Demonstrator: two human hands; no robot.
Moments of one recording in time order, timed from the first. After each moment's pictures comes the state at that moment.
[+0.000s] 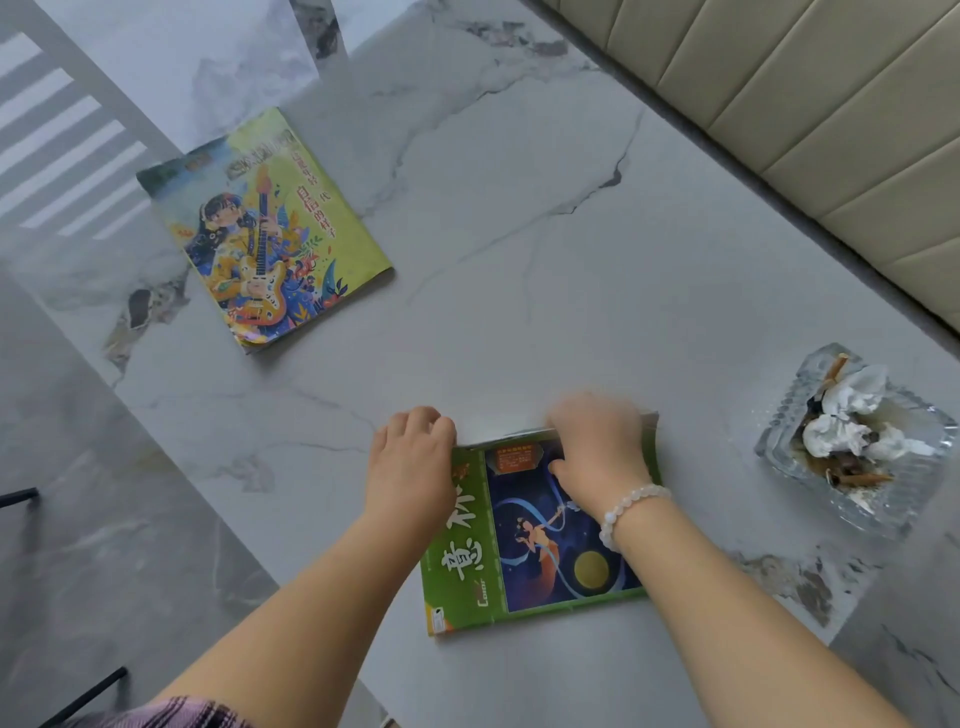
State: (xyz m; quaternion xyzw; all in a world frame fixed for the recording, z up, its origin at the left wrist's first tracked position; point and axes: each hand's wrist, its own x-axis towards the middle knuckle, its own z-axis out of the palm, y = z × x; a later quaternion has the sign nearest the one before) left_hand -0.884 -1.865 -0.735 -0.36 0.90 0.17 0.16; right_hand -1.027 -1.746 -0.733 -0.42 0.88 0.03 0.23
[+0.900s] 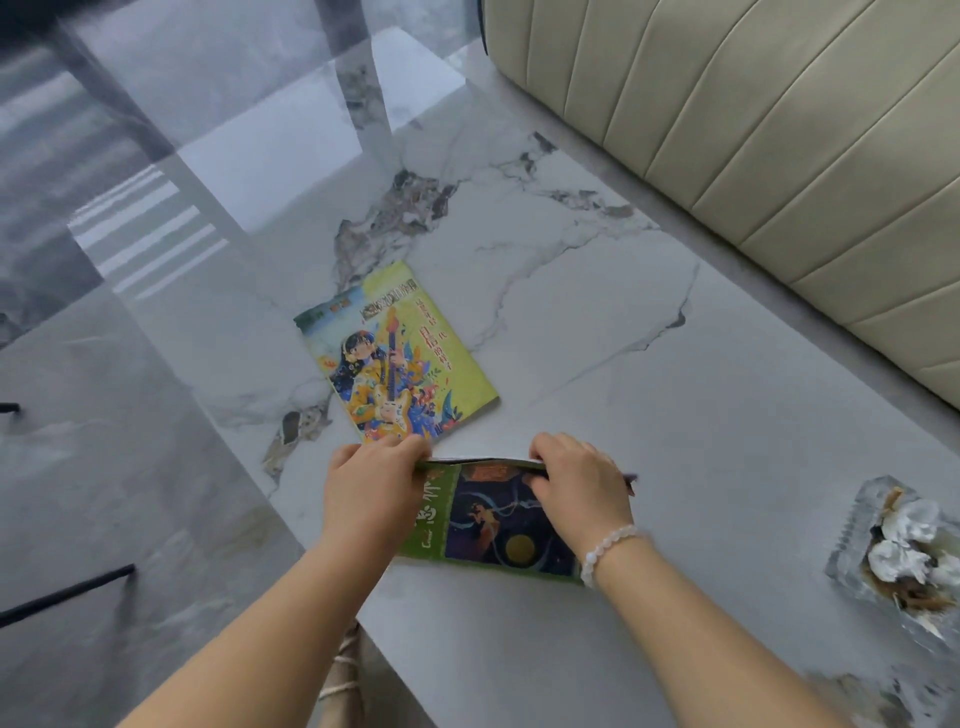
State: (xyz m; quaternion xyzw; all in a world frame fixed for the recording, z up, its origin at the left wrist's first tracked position) left_hand -0.843 -2.043 -0.631 -0.40 0.90 0.16 0.09; right_hand -0.988 -1.907 -0.644 -0.42 0.87 -0.10 0.22
